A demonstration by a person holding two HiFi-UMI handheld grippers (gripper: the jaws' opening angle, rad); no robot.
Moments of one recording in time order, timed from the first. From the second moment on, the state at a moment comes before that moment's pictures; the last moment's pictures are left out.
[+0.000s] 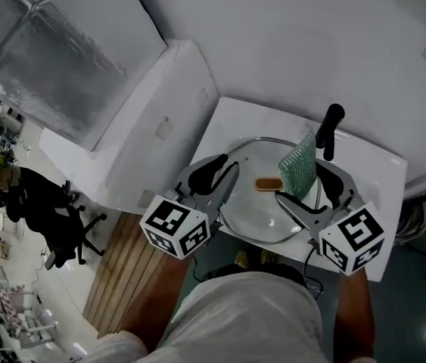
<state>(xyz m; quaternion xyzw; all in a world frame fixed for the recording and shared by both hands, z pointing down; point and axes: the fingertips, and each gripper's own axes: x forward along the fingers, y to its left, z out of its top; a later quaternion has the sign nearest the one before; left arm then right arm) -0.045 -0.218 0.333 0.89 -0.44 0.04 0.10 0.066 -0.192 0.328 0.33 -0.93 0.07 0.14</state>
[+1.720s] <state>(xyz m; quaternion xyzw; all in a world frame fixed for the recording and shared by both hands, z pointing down) -0.011 -0.182 0.235 0.91 -0.41 -0.06 -0.03 0.059 -0.185 0.249 0.34 -0.94 -0.01 -0.05</state>
